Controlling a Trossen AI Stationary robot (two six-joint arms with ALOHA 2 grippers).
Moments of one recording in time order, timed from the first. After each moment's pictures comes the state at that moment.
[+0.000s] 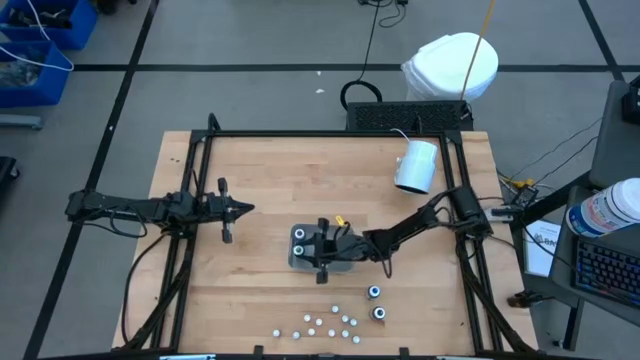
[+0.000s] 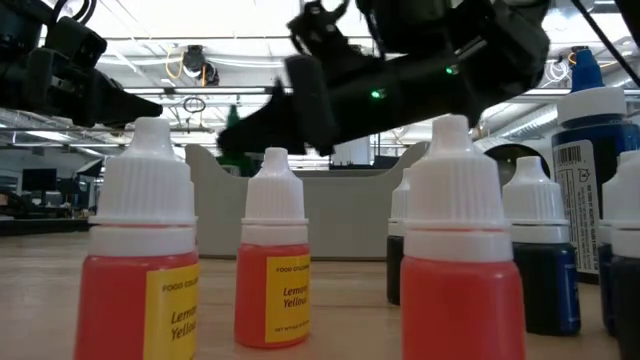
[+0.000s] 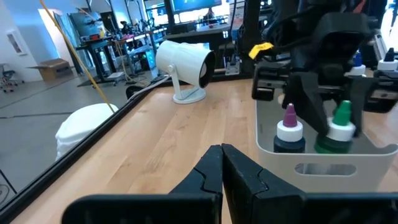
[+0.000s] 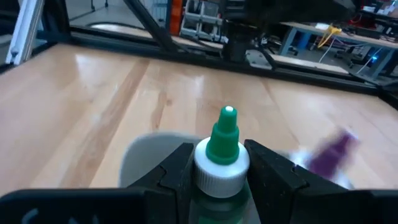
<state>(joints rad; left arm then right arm) -0.08 0.20 0.01 0.11 -0.24 0.13 0.25 2.10 1.04 0.84 0.29 -0.09</state>
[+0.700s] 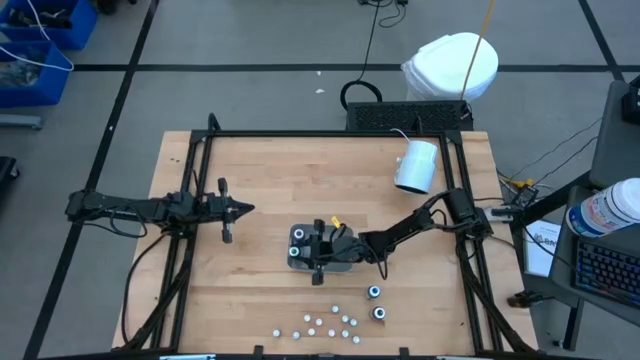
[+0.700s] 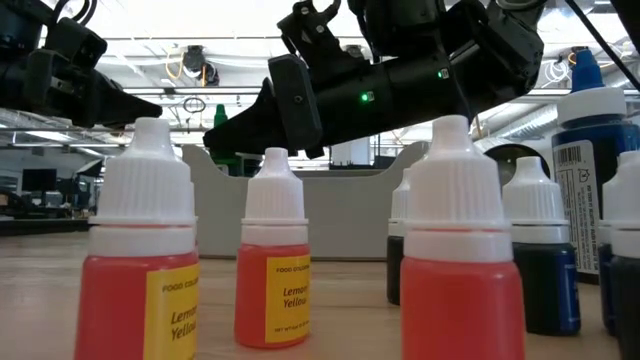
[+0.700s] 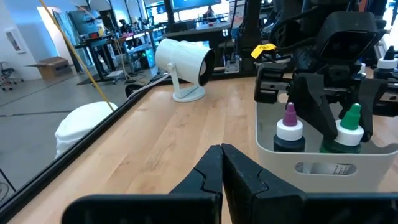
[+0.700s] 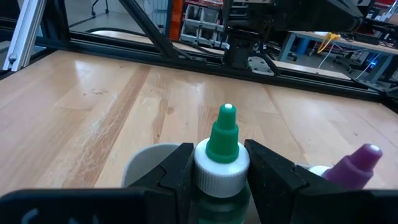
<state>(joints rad) -0.08 0.20 0.01 0.10 -0.24 0.12 0.25 2.13 1.06 0.84 0.29 -0.09</state>
